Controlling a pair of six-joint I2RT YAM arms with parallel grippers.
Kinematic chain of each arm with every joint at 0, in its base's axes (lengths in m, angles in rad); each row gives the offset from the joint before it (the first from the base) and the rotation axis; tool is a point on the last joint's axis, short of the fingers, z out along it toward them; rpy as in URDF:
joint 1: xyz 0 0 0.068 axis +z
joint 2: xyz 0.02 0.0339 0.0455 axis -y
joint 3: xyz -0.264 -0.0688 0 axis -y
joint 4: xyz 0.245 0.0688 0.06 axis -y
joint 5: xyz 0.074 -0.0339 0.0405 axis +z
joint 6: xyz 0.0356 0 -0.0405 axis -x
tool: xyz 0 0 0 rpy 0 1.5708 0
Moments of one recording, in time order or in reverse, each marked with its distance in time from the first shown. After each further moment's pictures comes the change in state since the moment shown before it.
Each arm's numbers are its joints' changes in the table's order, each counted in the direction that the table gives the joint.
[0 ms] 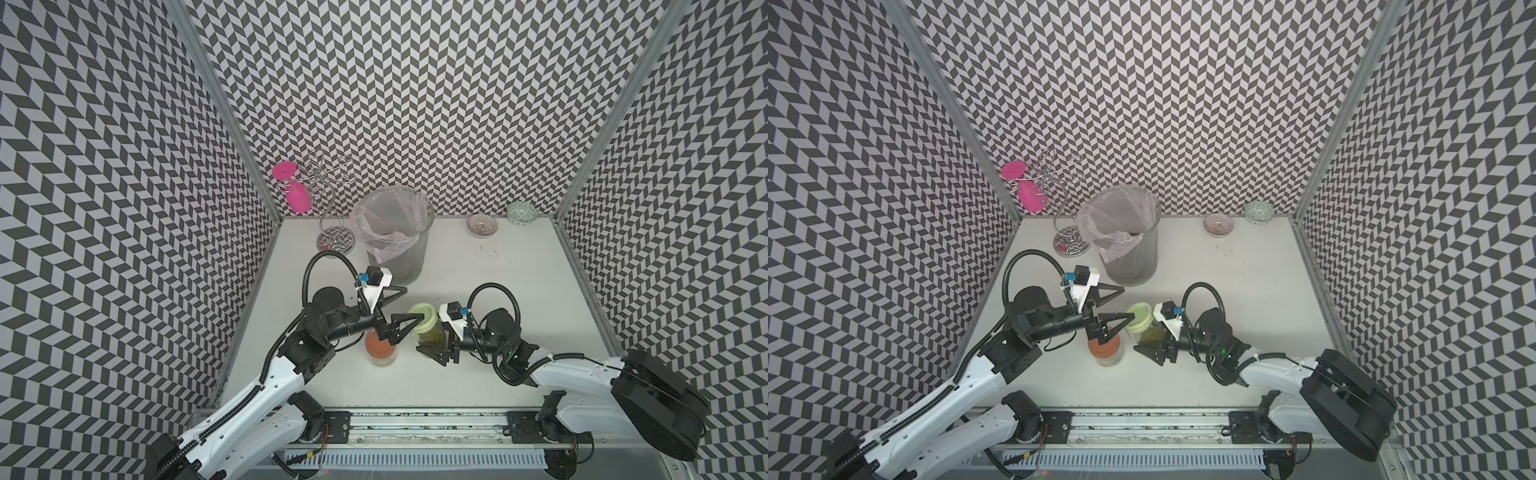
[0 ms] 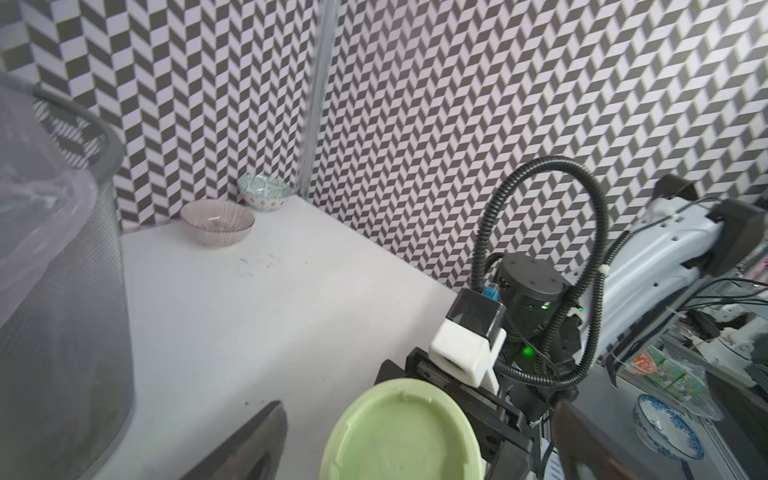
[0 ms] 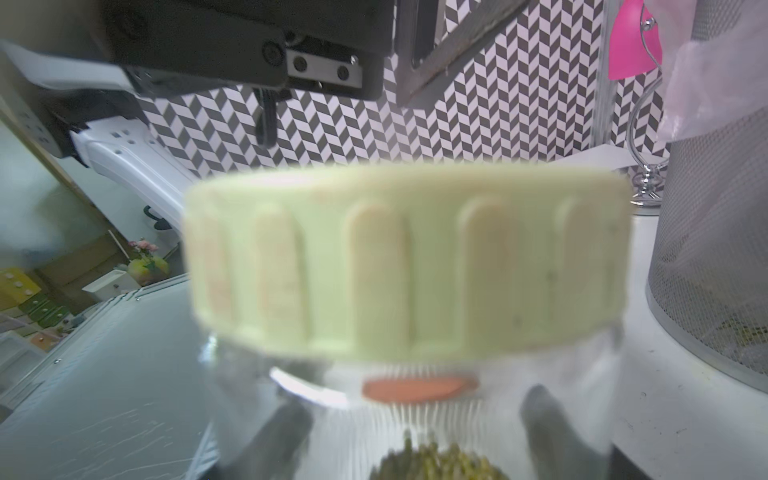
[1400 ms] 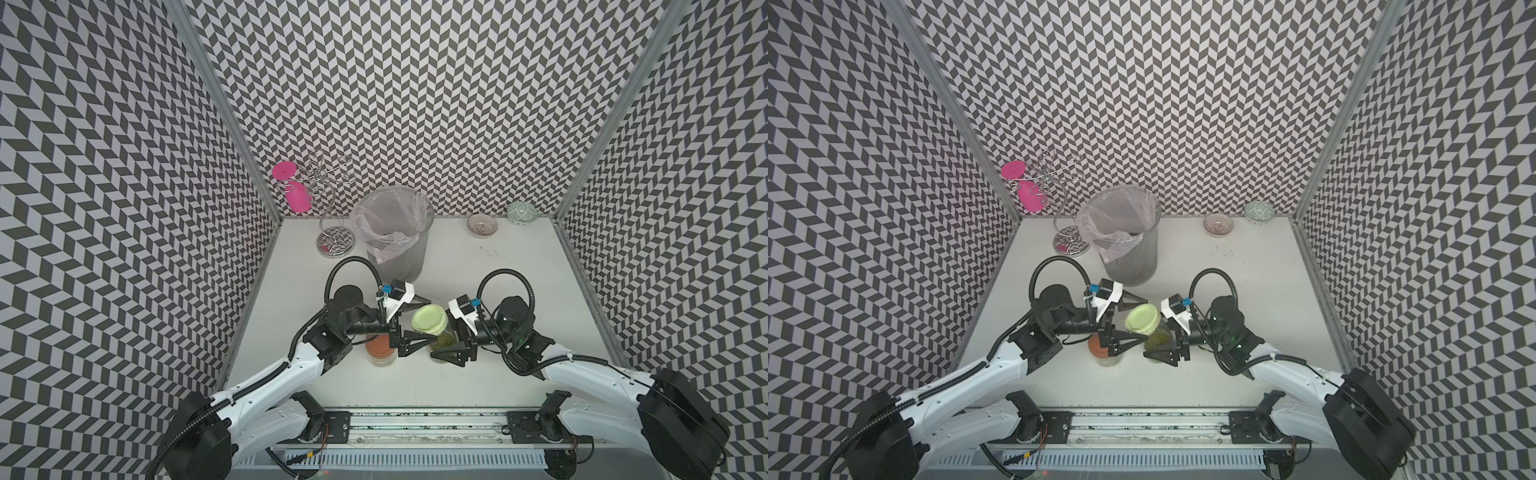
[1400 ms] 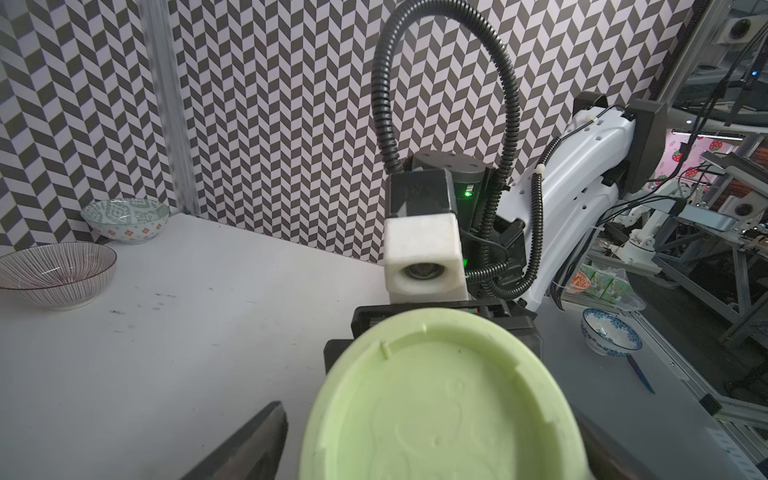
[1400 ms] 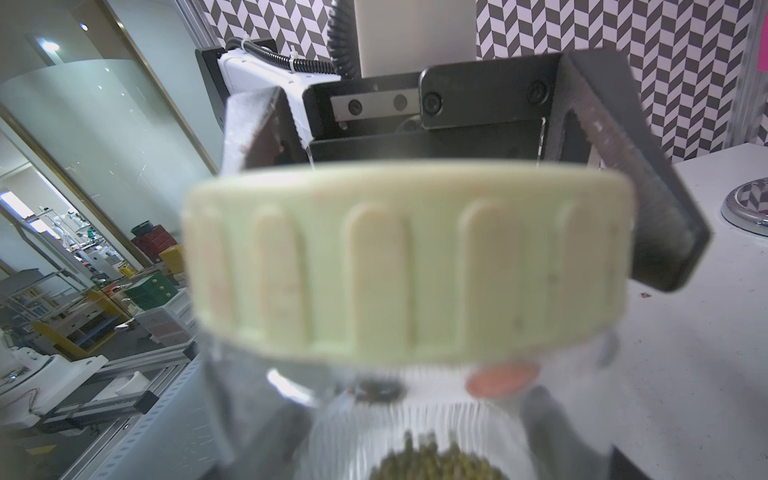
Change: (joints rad) left arm -0.053 -0.203 -0.020 0.200 -0.182 -0.147; right arm -0.102 0.091 0.079 -0.157 0.371 -0.069
